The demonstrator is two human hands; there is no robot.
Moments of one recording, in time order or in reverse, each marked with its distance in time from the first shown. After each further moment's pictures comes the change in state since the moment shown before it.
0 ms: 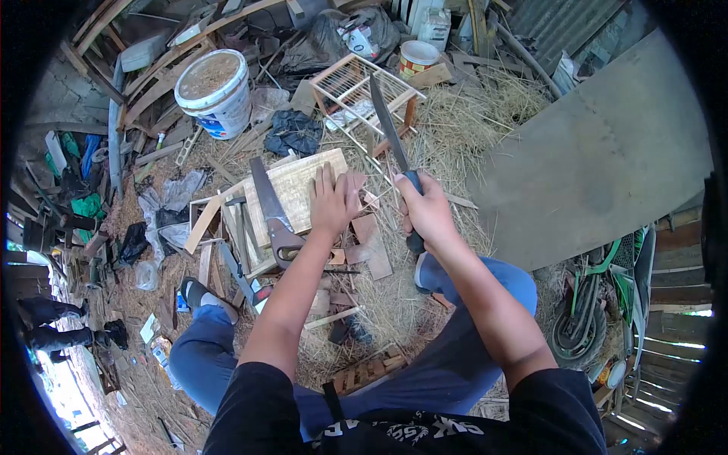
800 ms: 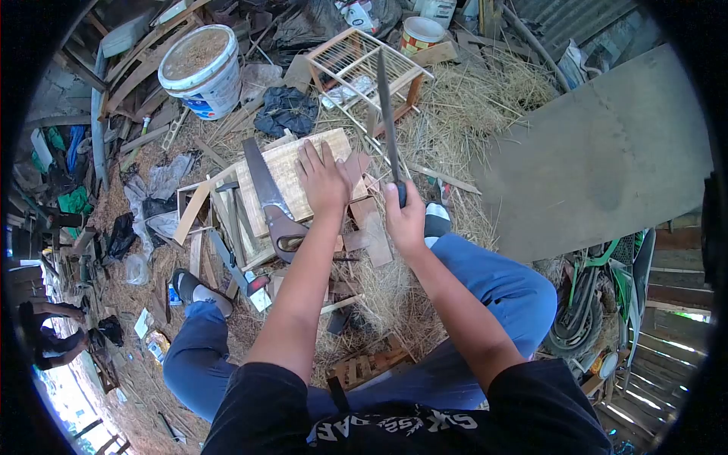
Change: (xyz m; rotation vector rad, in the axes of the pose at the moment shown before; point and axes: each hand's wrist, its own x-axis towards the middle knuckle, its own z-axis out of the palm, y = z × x) left_hand 0.024 -0.003 0.017 0.122 -0.030 -0.367; right_hand 0.036 0.134 0.042 -0.209 0.235 -0.349
